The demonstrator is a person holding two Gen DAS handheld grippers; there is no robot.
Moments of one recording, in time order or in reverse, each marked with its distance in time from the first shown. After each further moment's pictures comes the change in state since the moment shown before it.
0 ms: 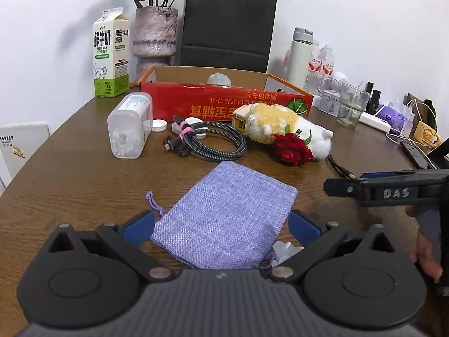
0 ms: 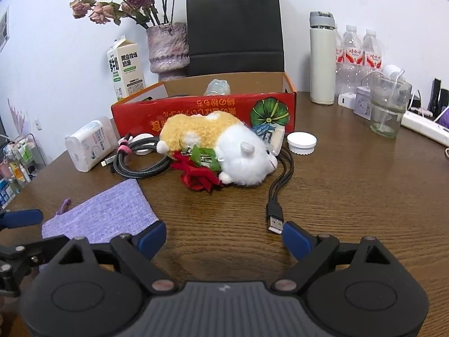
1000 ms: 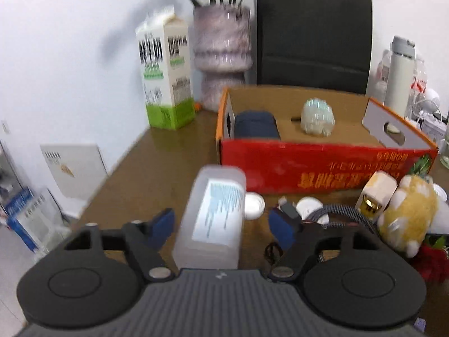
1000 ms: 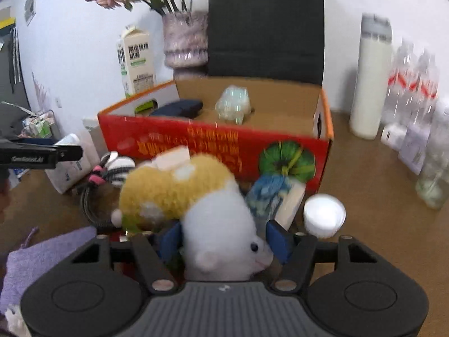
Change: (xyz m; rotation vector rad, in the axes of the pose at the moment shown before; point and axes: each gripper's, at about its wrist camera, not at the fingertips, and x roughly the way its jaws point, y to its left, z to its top) left arm 0.113 0.073 0.103 -0.034 0.034 0.279; right arm 0.089 -0.028 0.075 -0.155 0.081 0.102
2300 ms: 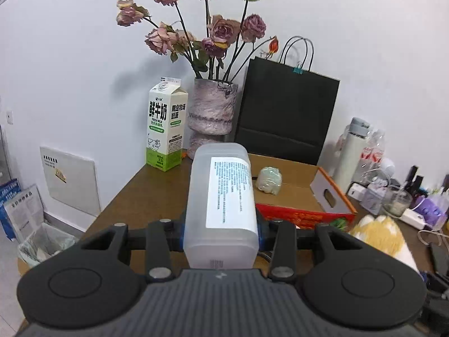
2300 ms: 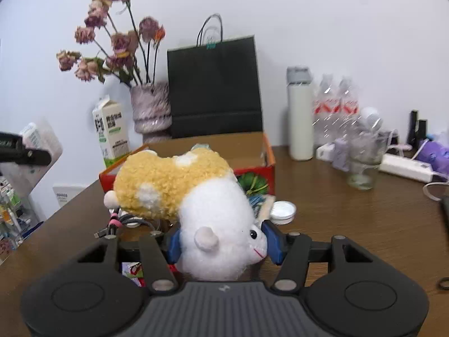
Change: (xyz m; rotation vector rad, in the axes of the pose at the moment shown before) left arm -0.157 -0.005 0.009 -0.175 -0.191 -0.100; right arm -0.119 0.050 -0.040 0.187 -0.311 -0.219
